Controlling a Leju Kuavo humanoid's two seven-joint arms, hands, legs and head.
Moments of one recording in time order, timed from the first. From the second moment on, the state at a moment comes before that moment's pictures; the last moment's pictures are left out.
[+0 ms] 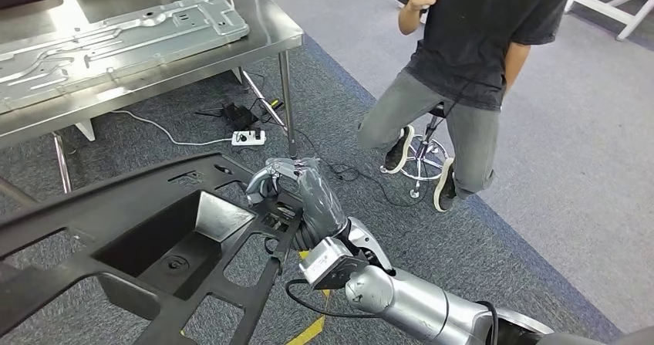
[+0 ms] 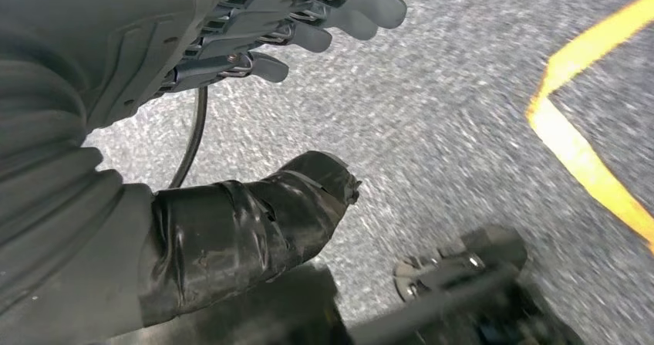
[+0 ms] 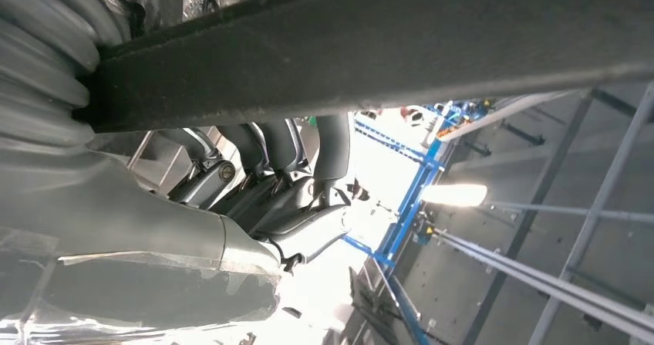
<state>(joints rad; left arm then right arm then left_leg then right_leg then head) -0.12 -0.01 -1.18 -0.21 0.83 0.55 -0.14 -0.20 -0.26 0.62 -1.99 0.21 -0.47 -0.22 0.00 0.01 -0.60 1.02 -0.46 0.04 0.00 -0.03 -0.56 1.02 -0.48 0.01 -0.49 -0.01</state>
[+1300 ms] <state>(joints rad) -0.12 -0.01 -1.18 -0.21 0.84 0.55 -0.14 -0.19 -0.26 0.62 -1.99 0.19 -0.47 -0.23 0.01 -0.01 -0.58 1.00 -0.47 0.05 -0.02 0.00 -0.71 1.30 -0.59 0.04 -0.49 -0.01</state>
